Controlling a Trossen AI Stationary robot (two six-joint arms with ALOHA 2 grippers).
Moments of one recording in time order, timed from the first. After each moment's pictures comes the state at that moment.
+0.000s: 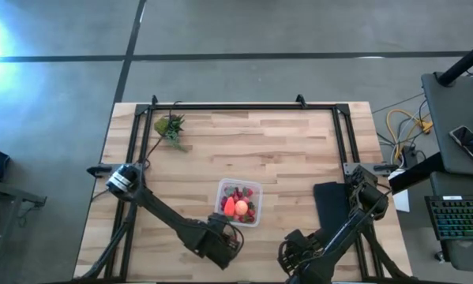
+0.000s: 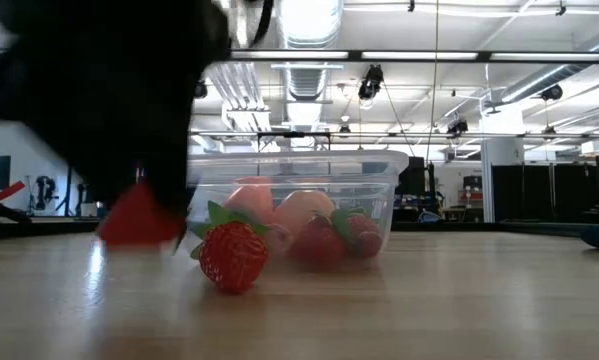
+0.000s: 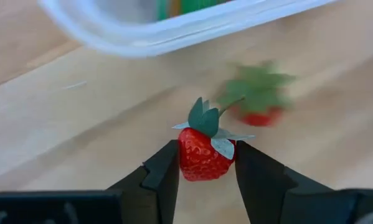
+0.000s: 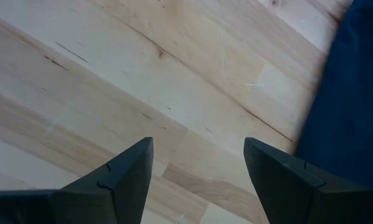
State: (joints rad) left arm -0.60 2.05 1.55 -0.85 -0.24 -1.71; right arm 0.86 2.19 1.78 -1.48 0.25 1.90
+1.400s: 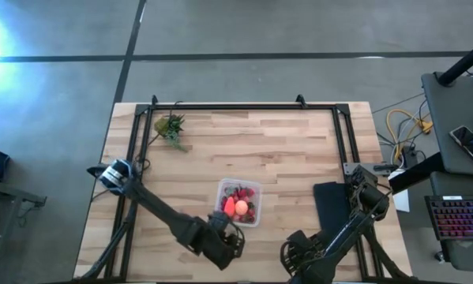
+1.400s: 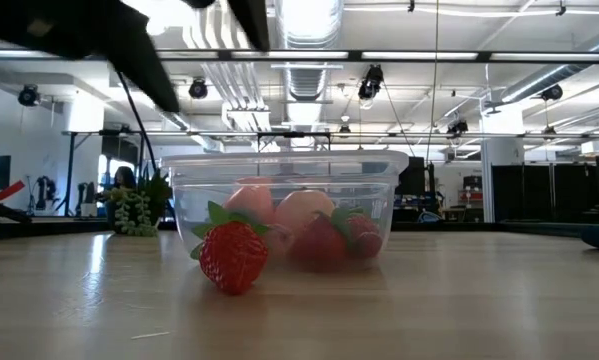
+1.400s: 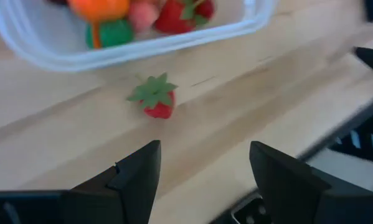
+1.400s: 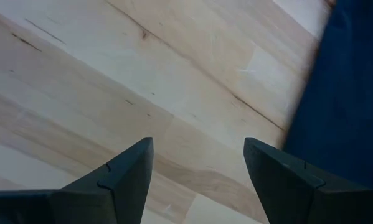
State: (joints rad) left arm -0.59 1.94 1.63 -0.81 -0.28 -1.75; right arm 0.88 2.19 1.76 -1.47 0.21 1.91
